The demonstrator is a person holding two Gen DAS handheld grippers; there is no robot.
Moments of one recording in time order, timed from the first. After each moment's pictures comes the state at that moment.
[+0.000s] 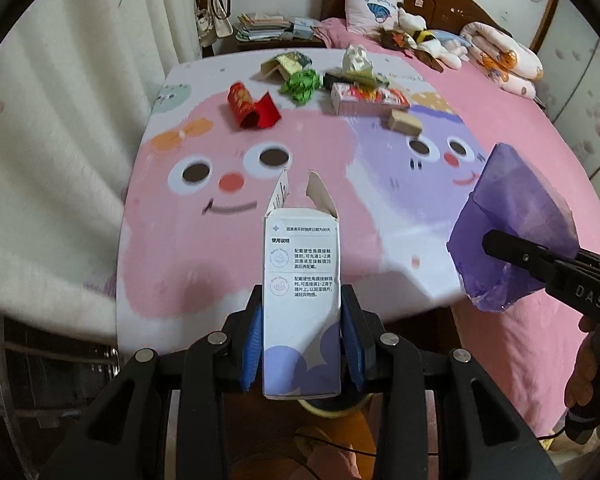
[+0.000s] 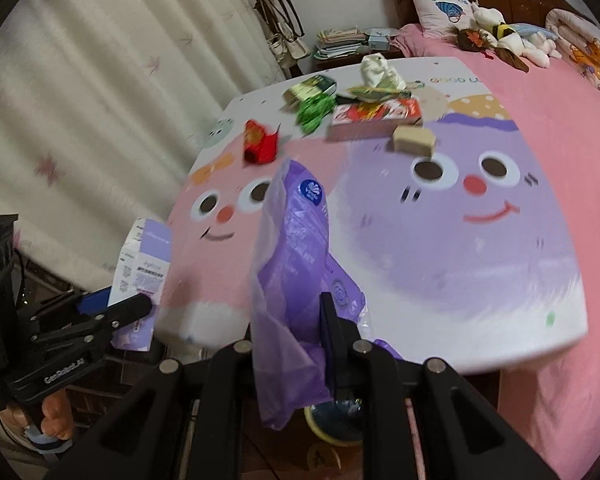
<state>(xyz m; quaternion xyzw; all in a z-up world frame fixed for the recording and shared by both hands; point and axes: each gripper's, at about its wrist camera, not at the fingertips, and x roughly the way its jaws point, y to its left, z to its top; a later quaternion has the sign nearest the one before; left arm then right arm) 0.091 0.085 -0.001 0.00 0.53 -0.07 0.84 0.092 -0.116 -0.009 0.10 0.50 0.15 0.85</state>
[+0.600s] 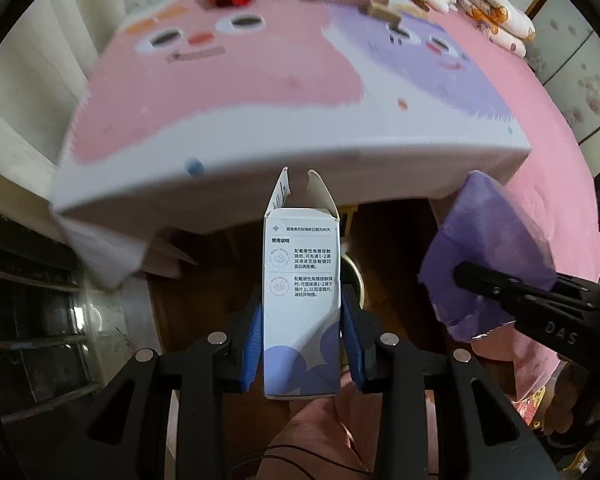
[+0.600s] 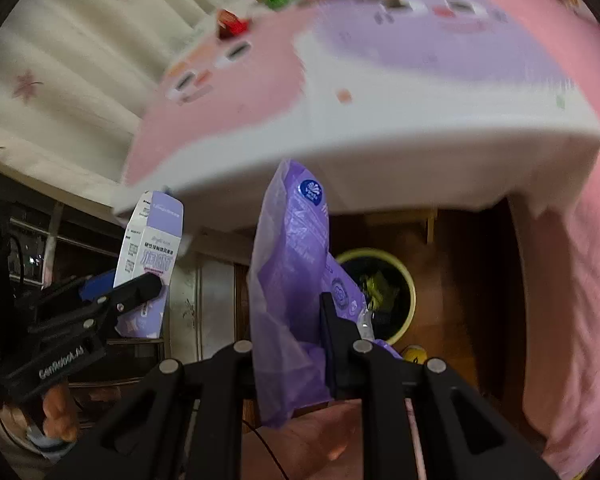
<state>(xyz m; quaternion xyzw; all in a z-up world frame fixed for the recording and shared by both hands) 0.000 0.069 -0.108 -0.01 0.61 -0.11 0.78 -0.010 -0.108 -0.122 0.13 0.60 0.10 0.78</state>
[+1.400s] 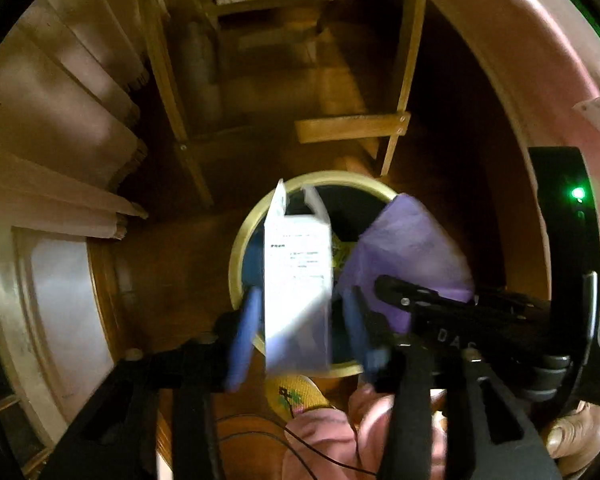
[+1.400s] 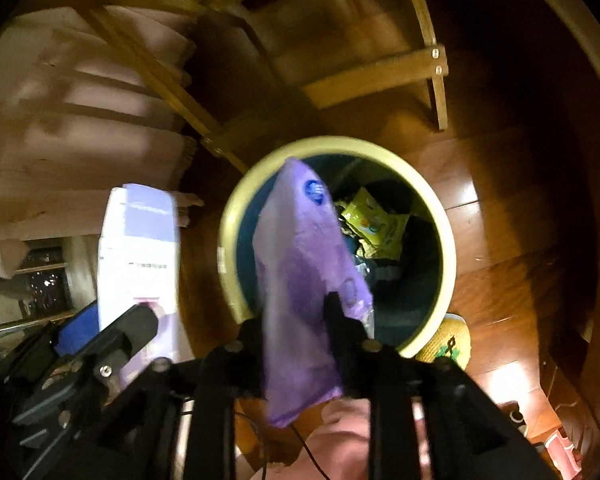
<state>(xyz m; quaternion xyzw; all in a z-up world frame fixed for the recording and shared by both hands) 0.027 0.006 -0.426 0.00 0.68 -0.07 0.73 0.030 -0.124 -0.475 0.19 0.71 0.07 0.68</state>
